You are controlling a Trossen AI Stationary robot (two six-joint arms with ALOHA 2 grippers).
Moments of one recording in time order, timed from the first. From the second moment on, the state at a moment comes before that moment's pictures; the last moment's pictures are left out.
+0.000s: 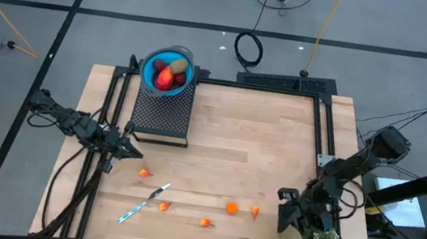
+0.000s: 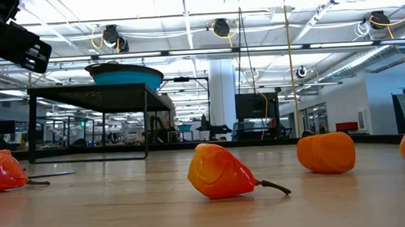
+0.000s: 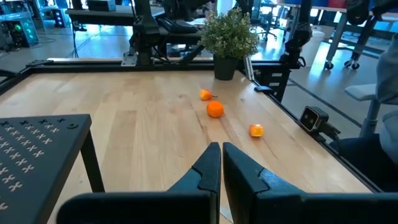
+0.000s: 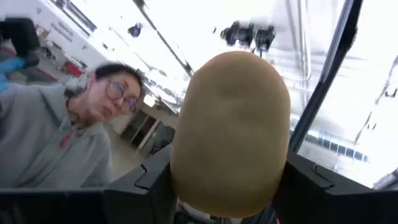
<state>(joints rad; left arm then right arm) -0.44 0.06 0.18 -0.28 -0.18 -0.10 0.73 1.40 0.44 1.55 -0.13 -0.57</state>
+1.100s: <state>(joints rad) -0.44 0.06 0.18 -0.09 -0.28 -0.11 0.55 1.38 0.44 1.26 0.94 -0.56</state>
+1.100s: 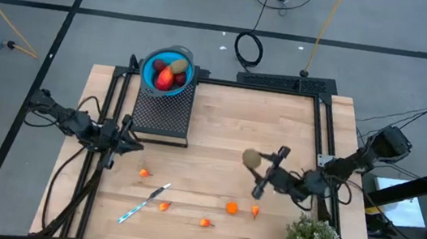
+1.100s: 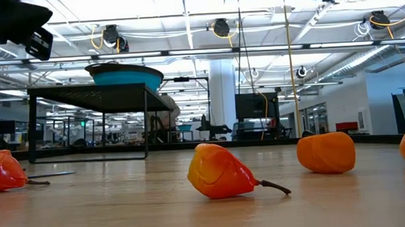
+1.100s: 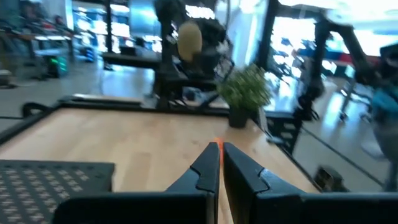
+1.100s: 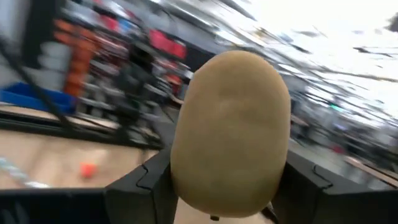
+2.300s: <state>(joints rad) -0.31 0.98 0.35 0.71 -0.44 -0.05 0.27 1.72 0.65 1.18 0.97 -0.54</state>
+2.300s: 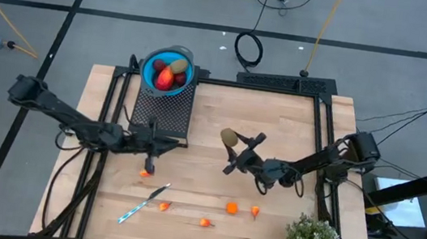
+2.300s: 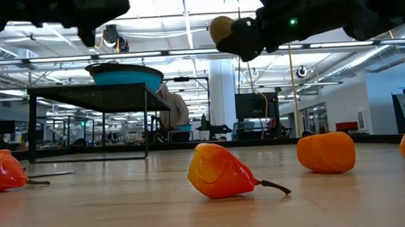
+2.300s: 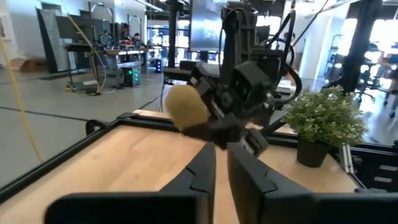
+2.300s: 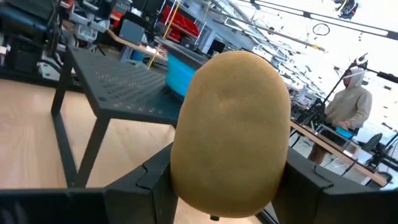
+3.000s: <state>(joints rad) -0.21 1.32 0.60 0.66 -0.31 -0.06 0.30 1.83 0.81 1.17 0.89 -0.62</state>
